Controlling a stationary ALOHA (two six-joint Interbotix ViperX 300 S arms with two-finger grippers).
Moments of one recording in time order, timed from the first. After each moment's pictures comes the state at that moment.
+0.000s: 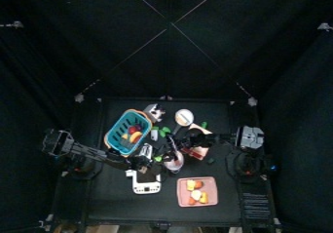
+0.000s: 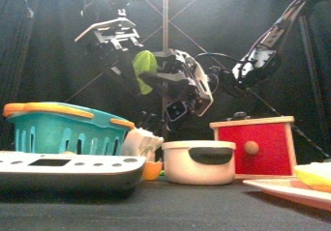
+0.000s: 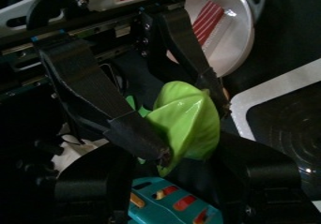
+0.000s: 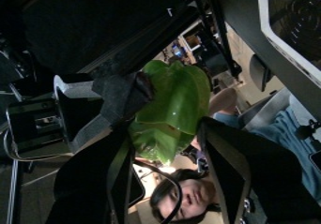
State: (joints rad) left arm -0.19 -0.10 0.50 0.87 0.70 -0.24; right arm -0.30 0.26 0.58 -0.97 -1.08 2.66
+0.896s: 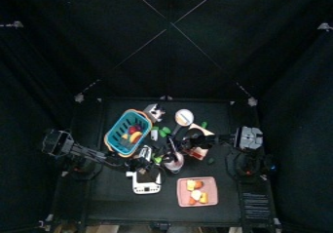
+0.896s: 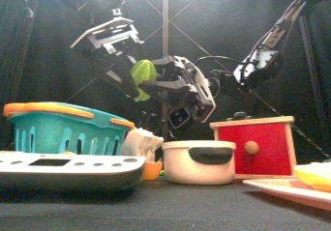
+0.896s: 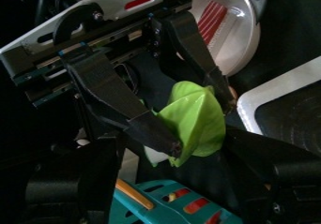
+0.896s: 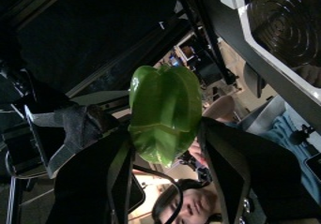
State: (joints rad) left arm -0.23 -0.10 0.54 0.99 0.70 -0.30; right arm -0.29 0.27 0.59 -0.93 -1.03 2.66
